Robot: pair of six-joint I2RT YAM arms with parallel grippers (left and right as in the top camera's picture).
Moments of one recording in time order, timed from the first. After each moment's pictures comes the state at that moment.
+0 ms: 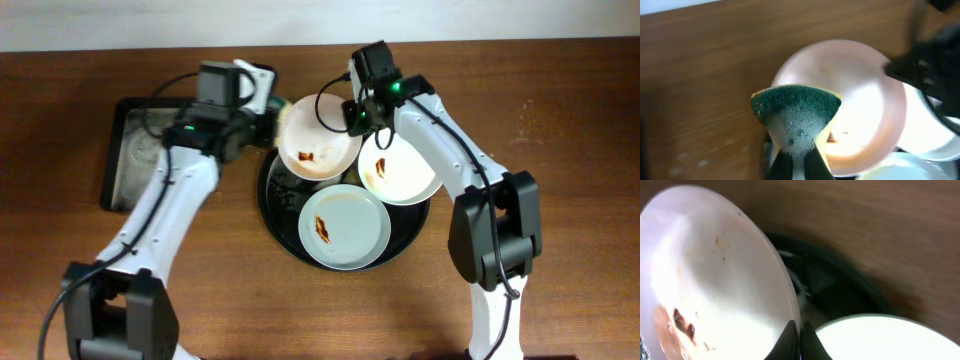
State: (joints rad) left arm -0.25 1.73 1.40 -0.47 0.21 0.01; right arm 0.36 2.18 1.89 -0.82 -0.01 0.13
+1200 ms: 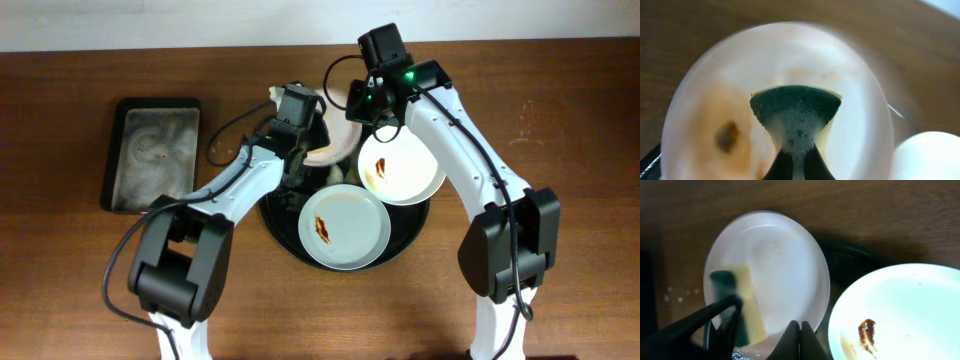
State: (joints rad) left arm -0.44 2.02 1.40 -0.20 -0.08 -0.63; right arm 0.36 2.10 1.95 -0.92 -0.06 0.52
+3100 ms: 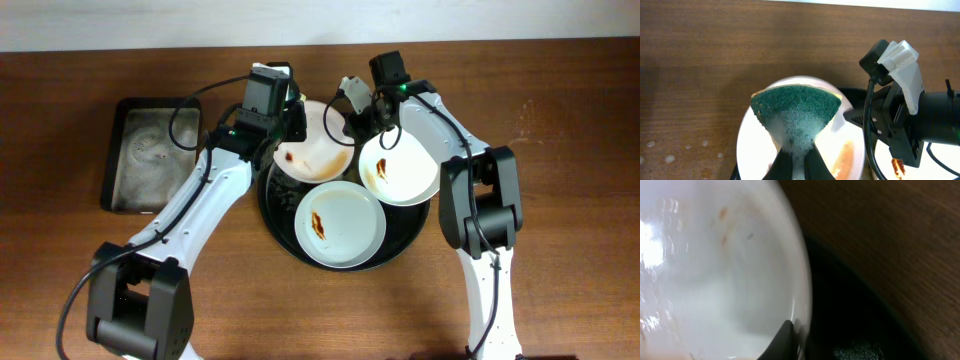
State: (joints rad) left arm -0.37 1.79 1.40 -0.35 -0.05 -0.30; right arm 0.26 2.42 1.95 -0.69 -0.41 -0.31
